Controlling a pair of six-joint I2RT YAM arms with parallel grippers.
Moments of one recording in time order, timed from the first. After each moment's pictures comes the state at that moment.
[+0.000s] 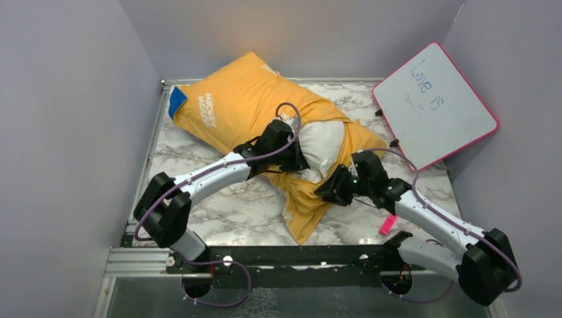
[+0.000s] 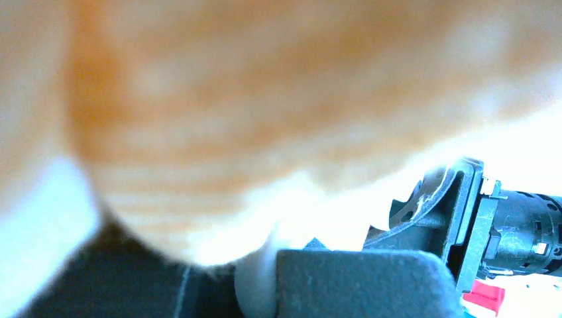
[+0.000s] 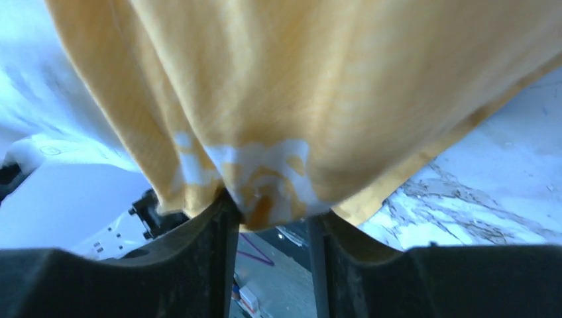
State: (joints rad) left arm -0.75 1.54 1.09 -0.21 0.22 -0.75; right arm 0.57 1.04 0.56 -0.30 -0.36 1.08
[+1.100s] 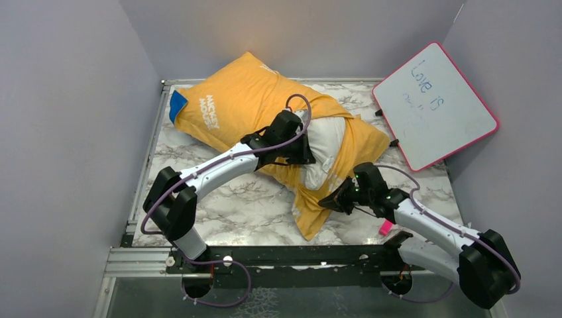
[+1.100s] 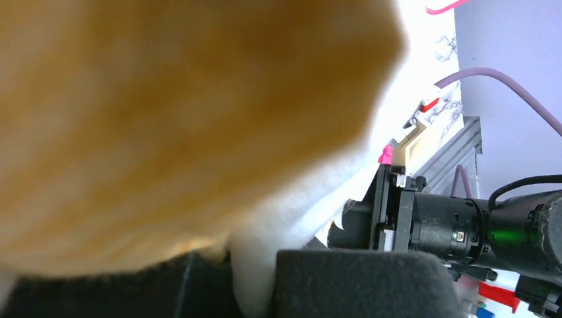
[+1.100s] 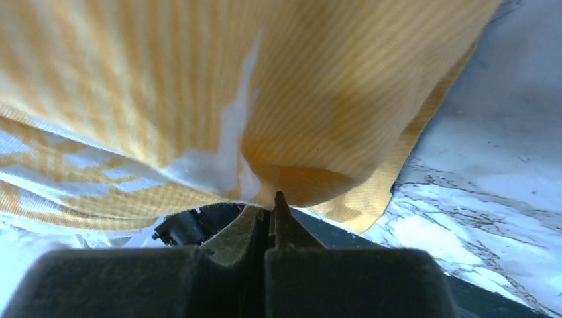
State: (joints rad) left arm -0.78 1.62 1.27 -0.32 0.20 -0.67; right arm 0.57 1.01 0.42 -0.24 -0.36 1.31
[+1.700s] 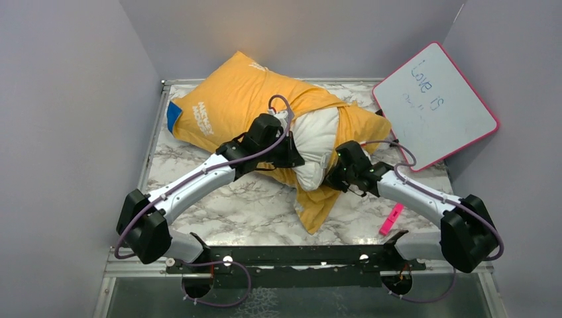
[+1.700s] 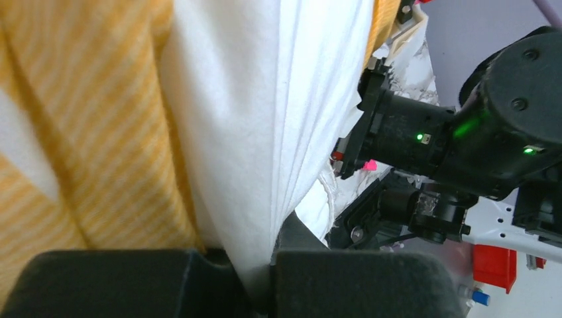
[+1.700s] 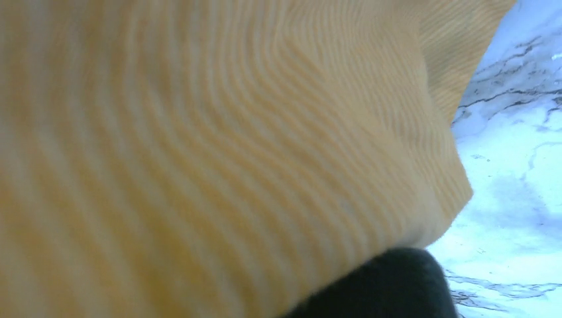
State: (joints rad) left arm -0.75 1.41 1.15 -0.33 0.24 -0.65; right arm 0.59 1.29 0.71 -0.37 0.06 1.23
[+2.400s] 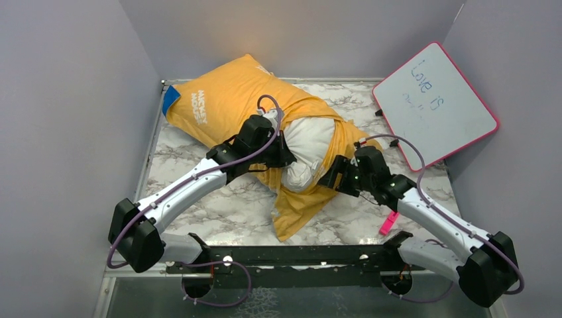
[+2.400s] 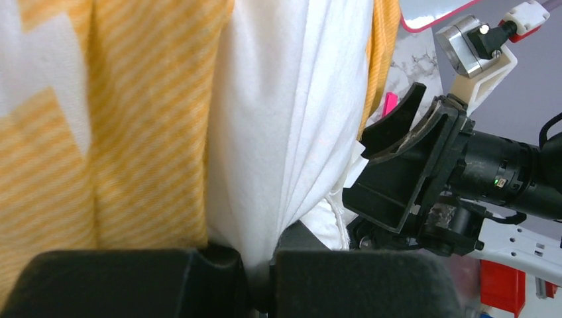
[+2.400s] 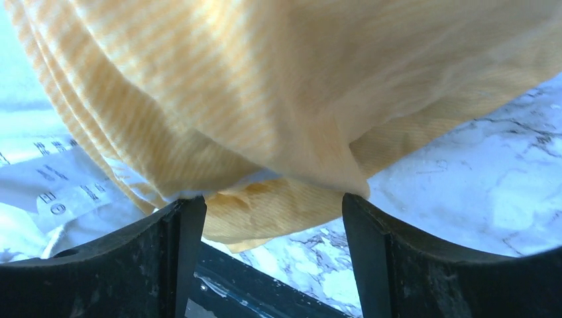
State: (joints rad) left arm -0.71 1.31 1.09 -0.35 0.18 -0.66; right arm 0.56 1.00 0.63 -0.38 -0.13 0.81
